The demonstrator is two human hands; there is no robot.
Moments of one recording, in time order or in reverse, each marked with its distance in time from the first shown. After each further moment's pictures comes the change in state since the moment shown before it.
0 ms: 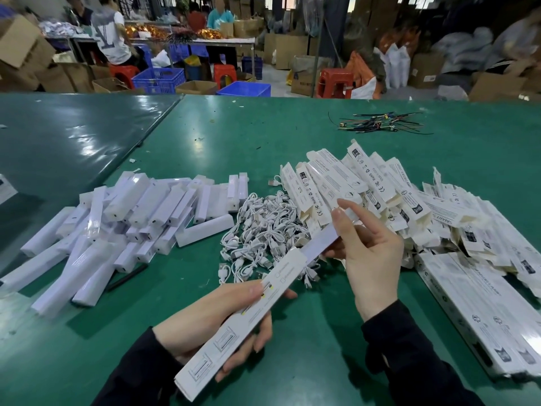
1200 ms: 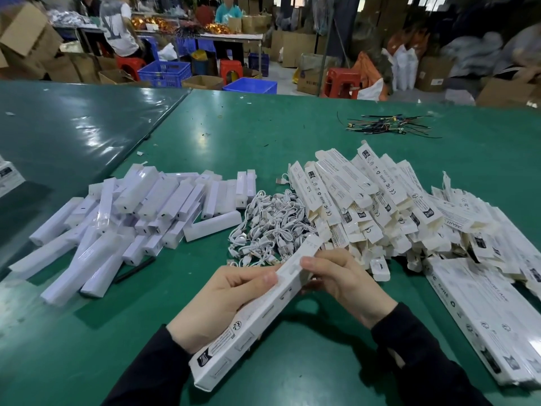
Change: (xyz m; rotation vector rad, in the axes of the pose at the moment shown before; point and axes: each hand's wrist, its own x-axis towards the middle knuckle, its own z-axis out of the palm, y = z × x) left_hand 0.002 0.022 0.016 0.197 0.273 0.215; right_hand -0.007 0.005 0.007 -0.070 -0.795 0.310
